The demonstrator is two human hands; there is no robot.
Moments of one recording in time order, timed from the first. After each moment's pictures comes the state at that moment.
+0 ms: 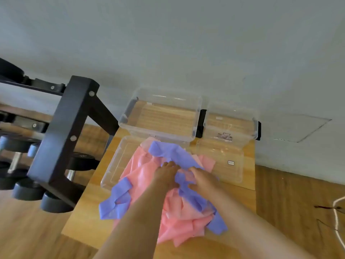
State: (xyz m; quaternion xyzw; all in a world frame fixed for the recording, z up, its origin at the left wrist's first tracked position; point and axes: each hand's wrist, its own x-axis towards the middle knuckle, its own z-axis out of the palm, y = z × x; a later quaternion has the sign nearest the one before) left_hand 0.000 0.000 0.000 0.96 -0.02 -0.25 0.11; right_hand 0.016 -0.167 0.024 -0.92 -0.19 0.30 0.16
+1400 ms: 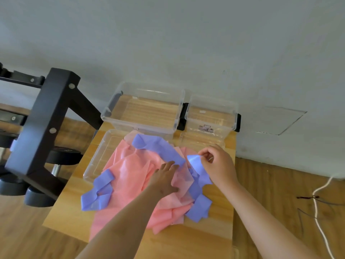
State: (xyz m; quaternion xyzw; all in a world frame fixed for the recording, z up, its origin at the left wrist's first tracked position) left_hand -0.032 -0.069 -0.007 0.96 -0.05 -0.22 0.15; right_hand 0.010 -0.258 0.080 -0.90 -0.08 0.04 0.42
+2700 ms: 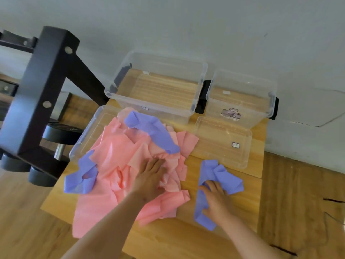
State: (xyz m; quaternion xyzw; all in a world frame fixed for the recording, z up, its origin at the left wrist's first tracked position) left_hand -0.074 0.010 -0.101 0.99 -0.10 -0.10 0.05; right_hand -0.052 -0.248 -0.110 -0.93 -0.25 0.25 0.14
